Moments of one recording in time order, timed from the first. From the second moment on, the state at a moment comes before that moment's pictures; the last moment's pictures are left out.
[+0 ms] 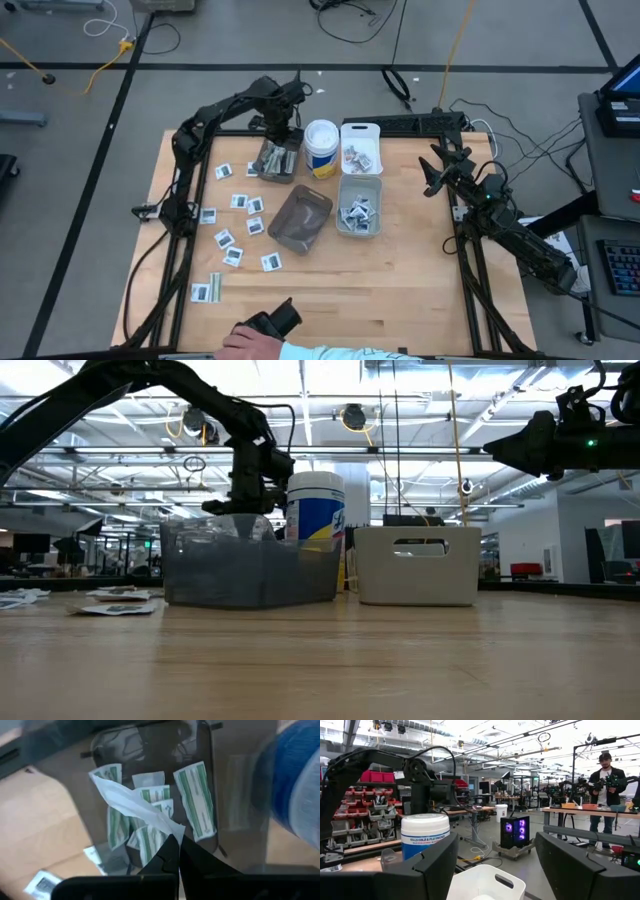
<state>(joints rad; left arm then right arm) 0.76 2.14 1.91 -1.38 0.12 -0.41 -0.74 0.01 0.01 0.25 -0.03 0.01</state>
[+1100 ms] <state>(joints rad) 0.75 2.14 1.77 -1.27 0.14 -0.38 -0.74 0.01 0.01 0.25 -0.03 0.01</state>
